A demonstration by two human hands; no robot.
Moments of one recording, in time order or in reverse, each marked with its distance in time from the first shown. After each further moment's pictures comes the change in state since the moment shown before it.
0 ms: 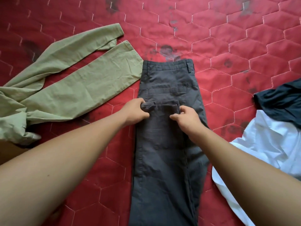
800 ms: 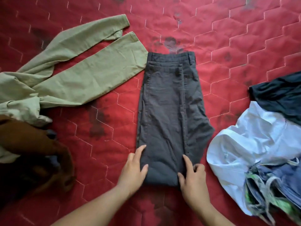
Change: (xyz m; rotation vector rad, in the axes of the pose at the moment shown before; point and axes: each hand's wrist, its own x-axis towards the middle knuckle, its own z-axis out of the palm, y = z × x) left_hand -0.213 -0.057 0.133 -0.172 0.009 -0.178; right_hand -0.201 0.144 0.018 -0.677 0.001 0.022
